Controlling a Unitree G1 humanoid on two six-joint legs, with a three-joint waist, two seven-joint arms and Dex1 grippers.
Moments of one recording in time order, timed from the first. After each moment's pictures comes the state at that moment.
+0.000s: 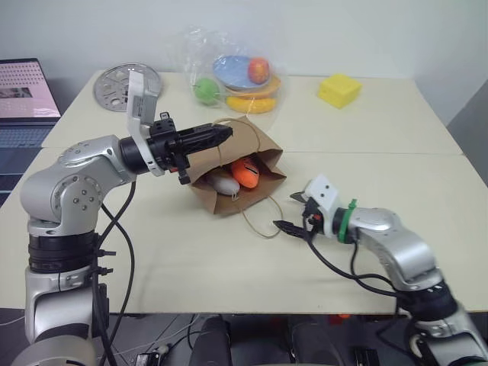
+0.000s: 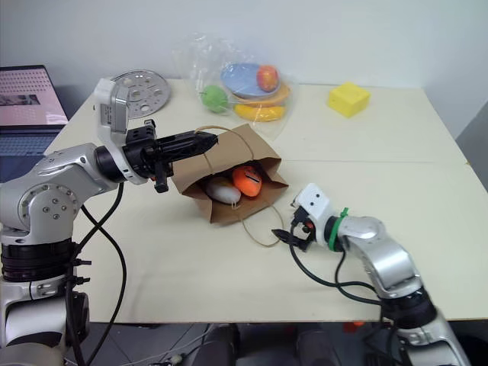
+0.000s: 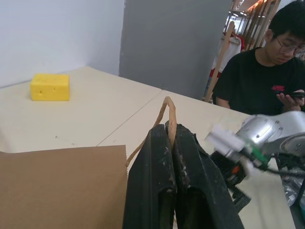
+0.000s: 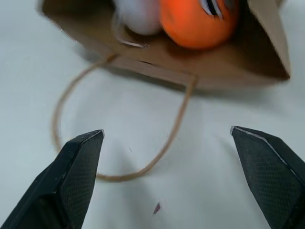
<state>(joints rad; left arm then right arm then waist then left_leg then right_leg) -0.70 0.70 0.17 -0.13 -0.82 0.80 -0.95 -0.42 -0.38 0.26 -0.24 0.18 0.76 0.61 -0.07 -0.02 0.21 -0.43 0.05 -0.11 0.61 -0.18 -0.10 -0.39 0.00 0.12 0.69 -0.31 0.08</state>
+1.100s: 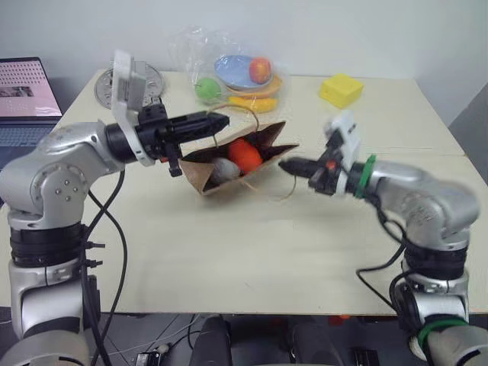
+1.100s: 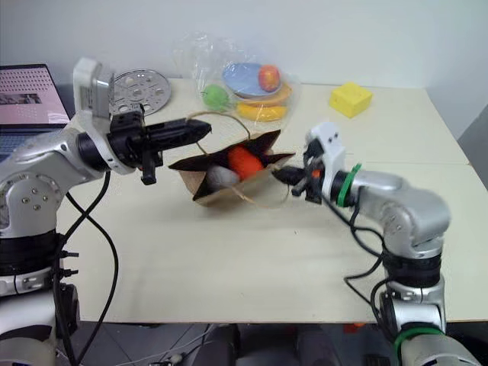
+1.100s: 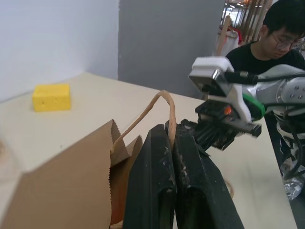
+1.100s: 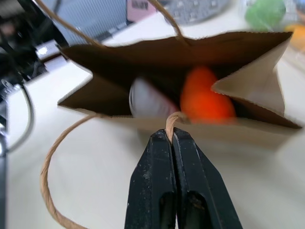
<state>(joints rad) -0.79 0.75 0.18 -0.11 -0.83 0.79 -0.99 -0.78 -0.36 -0.18 -0.39 0.62 1.34 0.61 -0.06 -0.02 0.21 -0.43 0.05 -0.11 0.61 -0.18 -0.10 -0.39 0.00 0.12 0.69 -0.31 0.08</state>
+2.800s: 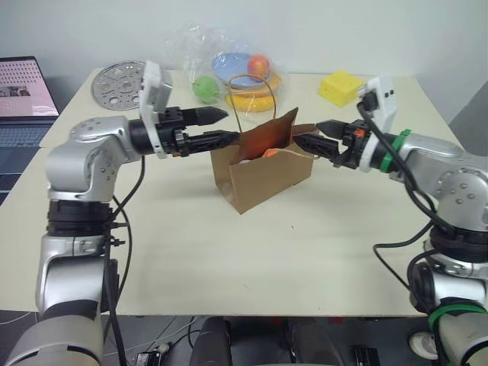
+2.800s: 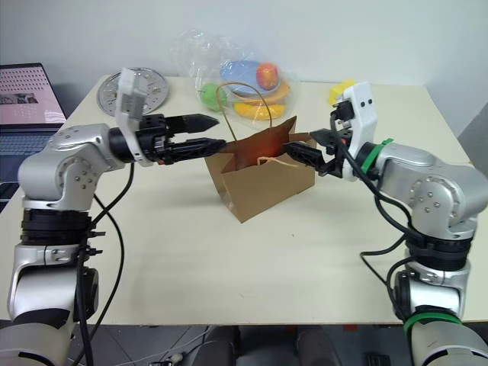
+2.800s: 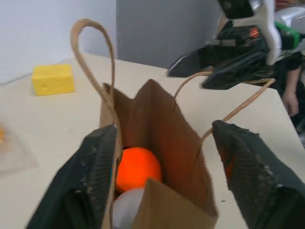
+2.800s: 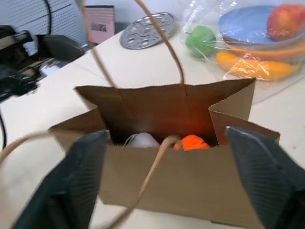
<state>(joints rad) -0.86 0.69 0.10 0.16 -0.55 0.63 -1.17 -0.81 -0.56 -0.20 -0.36 0.76 1.26 0.53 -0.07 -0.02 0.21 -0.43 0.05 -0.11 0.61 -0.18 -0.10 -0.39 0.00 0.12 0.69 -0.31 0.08</state>
